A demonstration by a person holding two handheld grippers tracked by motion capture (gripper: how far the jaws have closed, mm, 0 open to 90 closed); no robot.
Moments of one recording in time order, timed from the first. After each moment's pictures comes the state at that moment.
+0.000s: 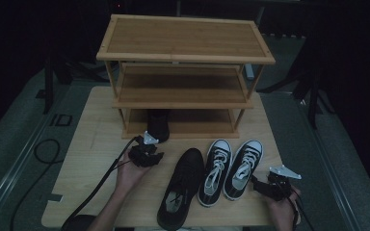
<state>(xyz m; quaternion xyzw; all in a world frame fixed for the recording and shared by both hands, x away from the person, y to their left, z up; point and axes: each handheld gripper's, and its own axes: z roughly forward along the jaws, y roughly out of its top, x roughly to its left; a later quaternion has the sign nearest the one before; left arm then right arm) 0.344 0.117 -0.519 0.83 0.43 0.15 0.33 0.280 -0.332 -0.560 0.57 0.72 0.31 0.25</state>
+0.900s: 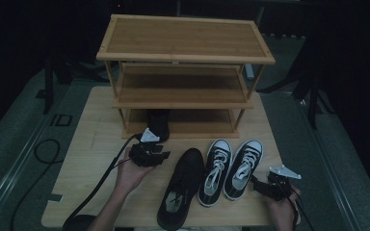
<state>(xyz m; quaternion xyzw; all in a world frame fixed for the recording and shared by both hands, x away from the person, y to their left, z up) 0.329 0.110 -0.482 0.82 0.39 0.11 0.39 0.280 -0.332 -0.560 0.57 0.72 0.31 0.25</state>
